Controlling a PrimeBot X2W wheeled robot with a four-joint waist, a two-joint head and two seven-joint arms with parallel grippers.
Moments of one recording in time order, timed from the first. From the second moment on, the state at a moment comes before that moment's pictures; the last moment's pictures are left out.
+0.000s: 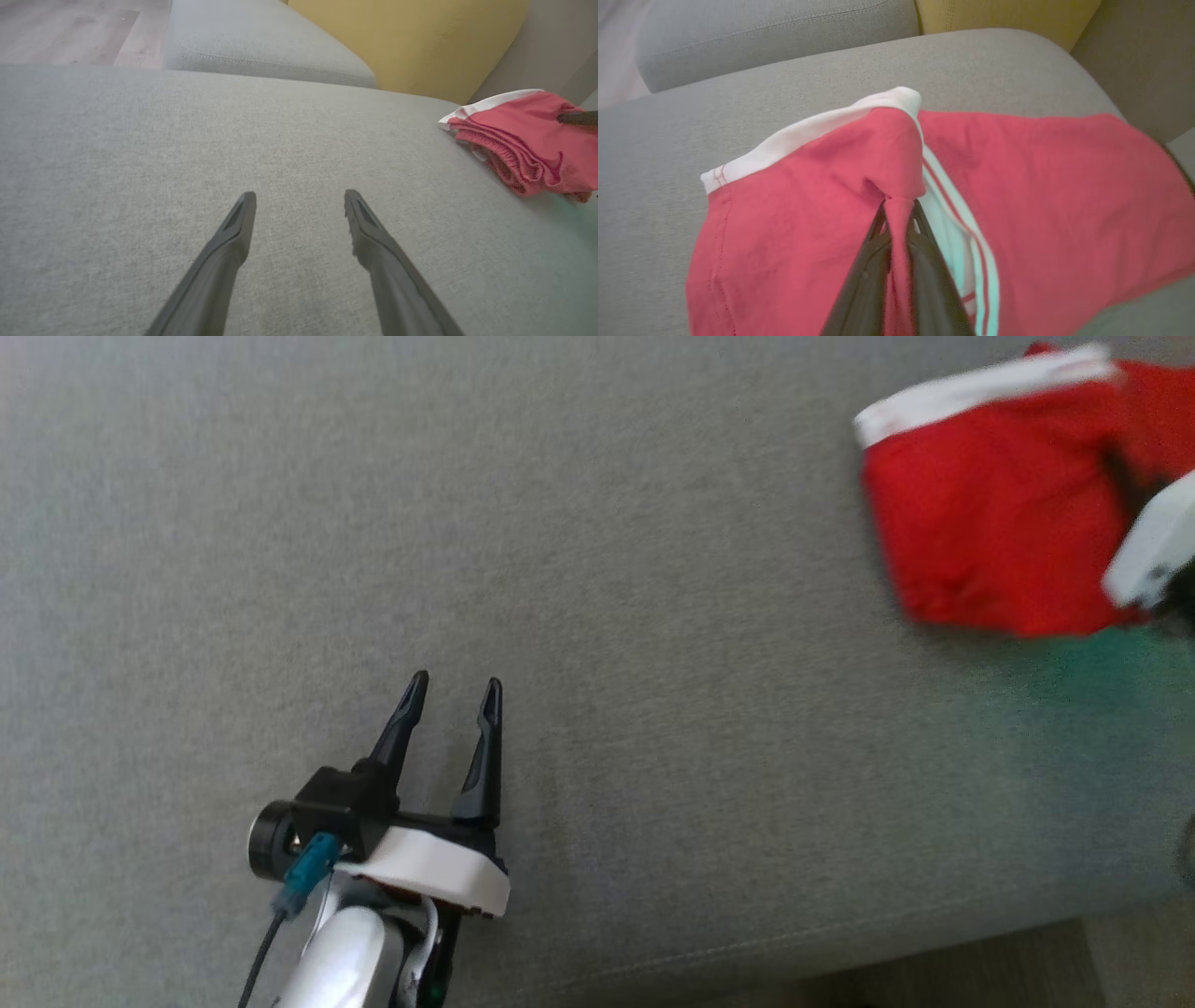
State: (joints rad) left arm -0.11 0.05 -0.38 0.14 -0.24 0.07 -0.25; right arm -0.67 -0.38 0.04 0.54 0.45 0.12 0.50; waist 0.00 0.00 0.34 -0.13
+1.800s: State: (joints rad) left arm 0.10 0.05 -0.23 0.23 -0.19 0.14 -0.25; right arm 0.14 -0.05 -0.10 0.10 -0.08 0.12 -0.16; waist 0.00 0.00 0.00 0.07
